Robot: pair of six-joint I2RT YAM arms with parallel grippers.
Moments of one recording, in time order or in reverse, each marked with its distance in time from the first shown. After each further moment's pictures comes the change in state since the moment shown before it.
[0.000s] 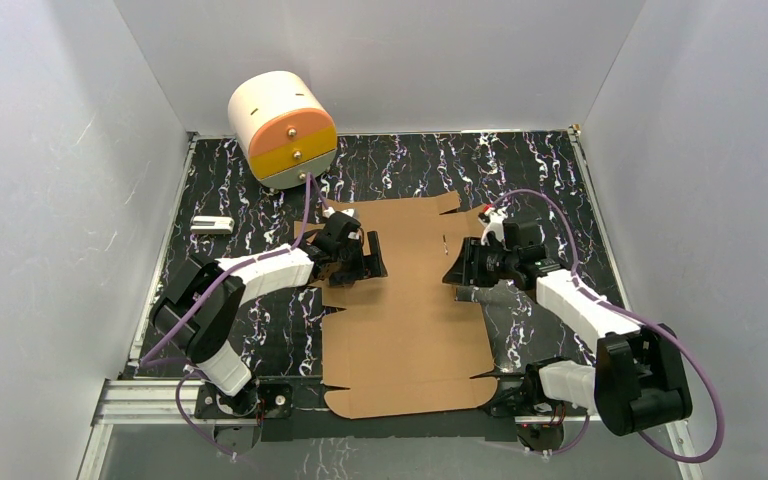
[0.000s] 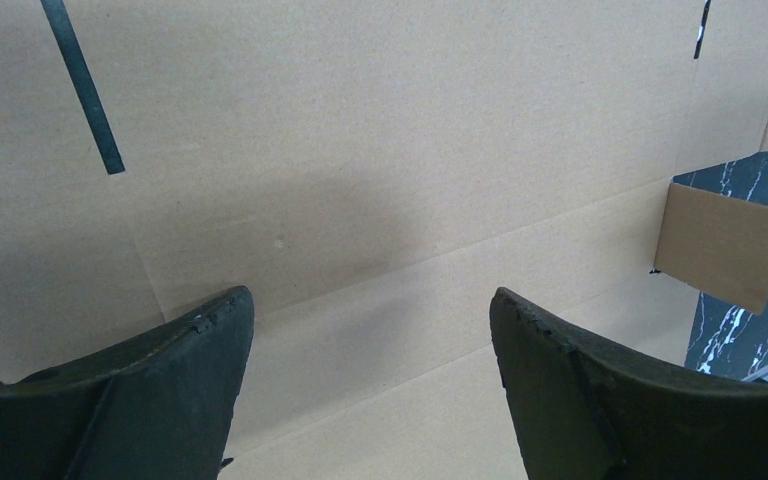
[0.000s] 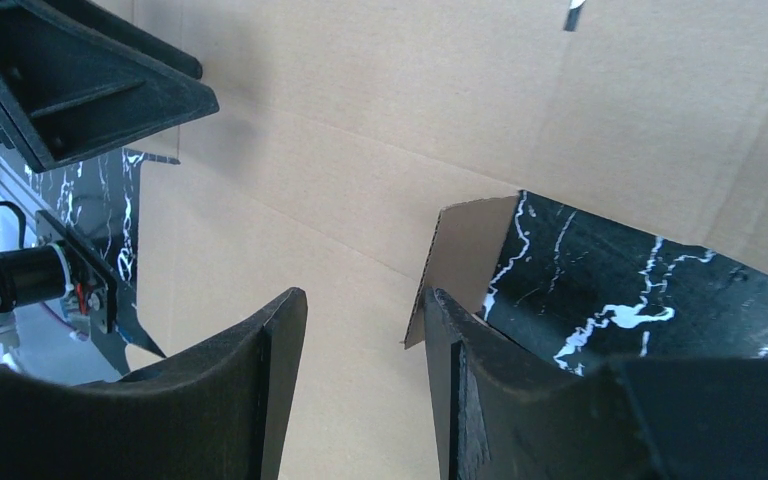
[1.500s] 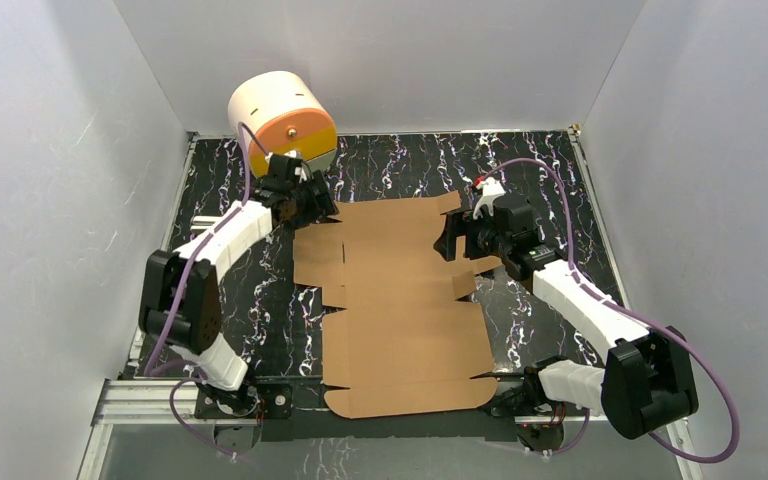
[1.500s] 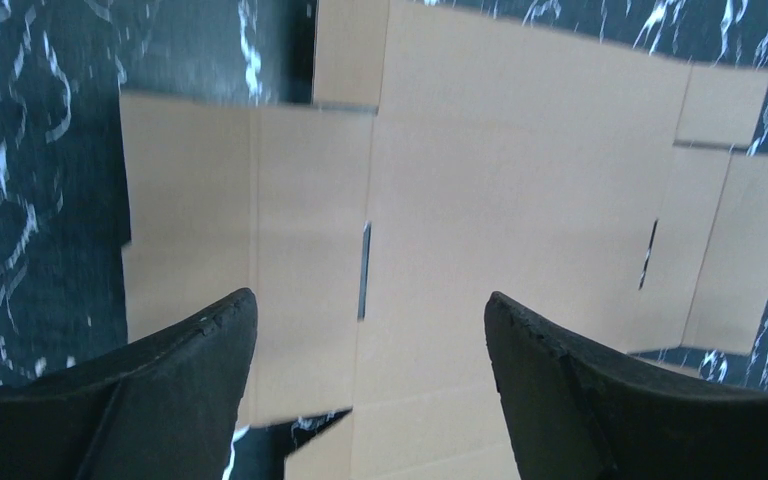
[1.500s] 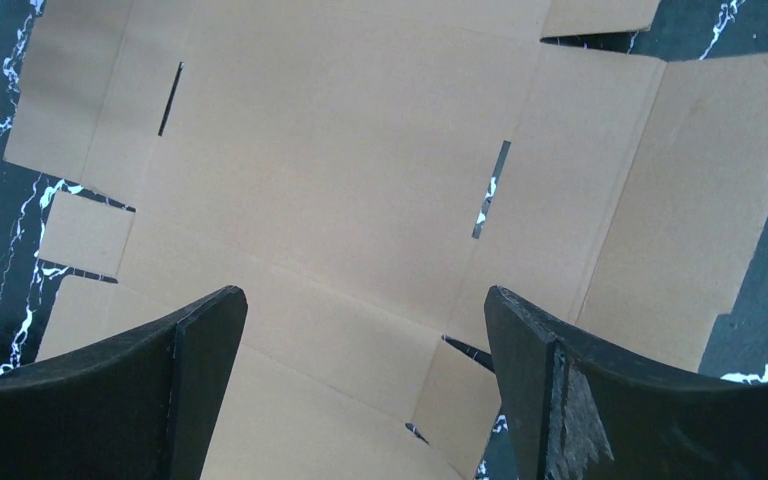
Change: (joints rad) left arm 0.348 -0.047 0.257 -0.230 -0.014 0.145; right arm 0.114 -0.004 0.159 0.056 0.313 -0.110
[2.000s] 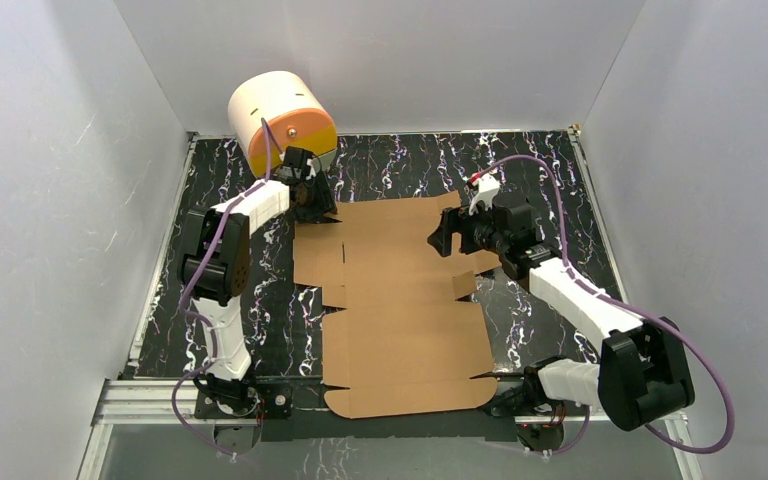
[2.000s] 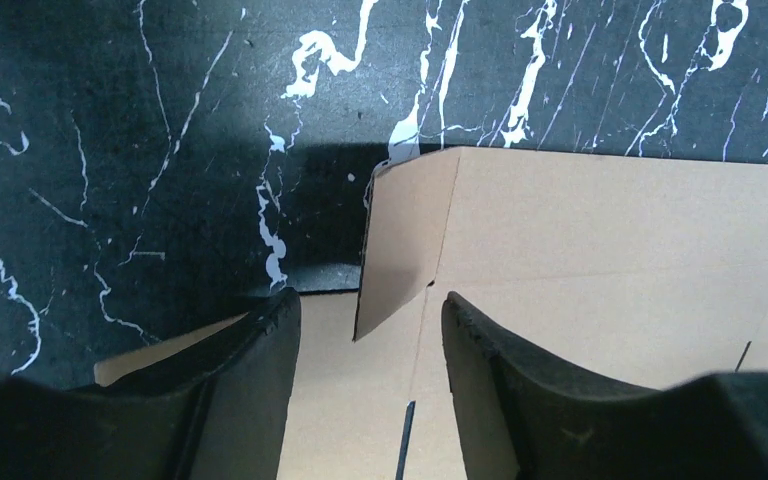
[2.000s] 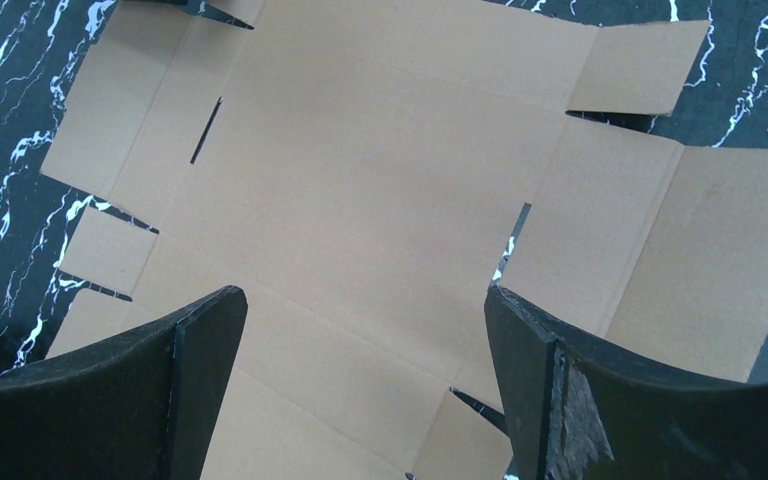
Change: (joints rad) left arm 0.058 0.401 0.270 0.010 0.030 0.063; right arm 0.000 0.027 -0.023 0.157 -0.061 -0.038
